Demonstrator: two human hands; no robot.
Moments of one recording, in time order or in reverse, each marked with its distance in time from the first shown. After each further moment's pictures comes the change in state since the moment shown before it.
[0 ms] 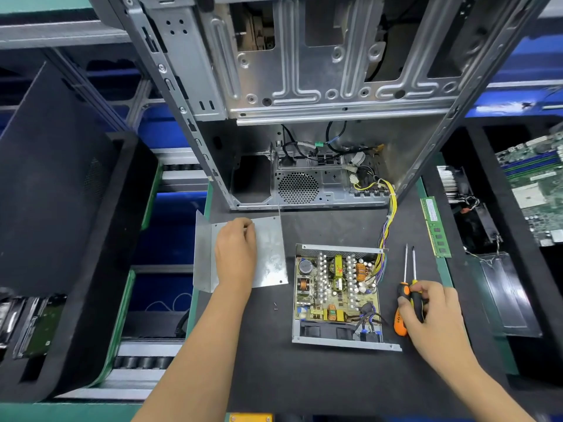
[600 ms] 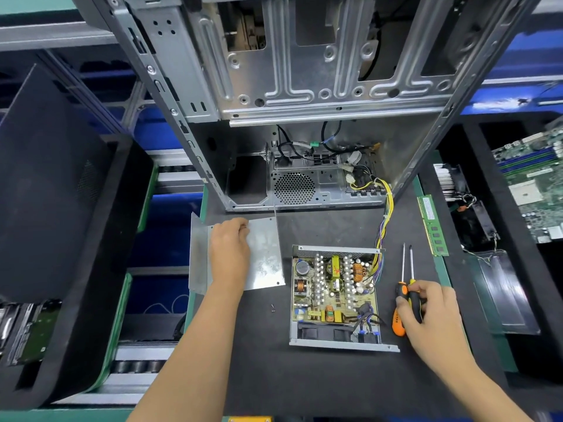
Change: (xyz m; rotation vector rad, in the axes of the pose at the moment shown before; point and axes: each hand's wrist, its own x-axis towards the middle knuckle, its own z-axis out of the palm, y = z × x) left_hand 0.013 -0.012 0.004 0.045 -0.083 0.044; right_hand -0.002 0.000 0.000 0.004 0.010 0.000
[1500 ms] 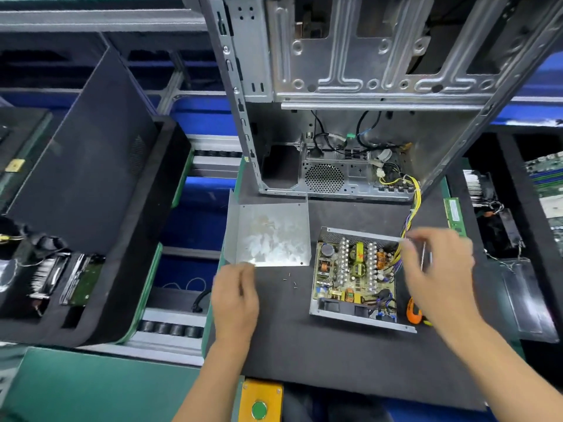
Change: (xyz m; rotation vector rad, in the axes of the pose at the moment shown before) left_hand -0.135 -0.025 -0.055 -0.244 0.319 0.130; right_hand 0.016 -0.087 -0.018 -0.014 0.148 -0.377
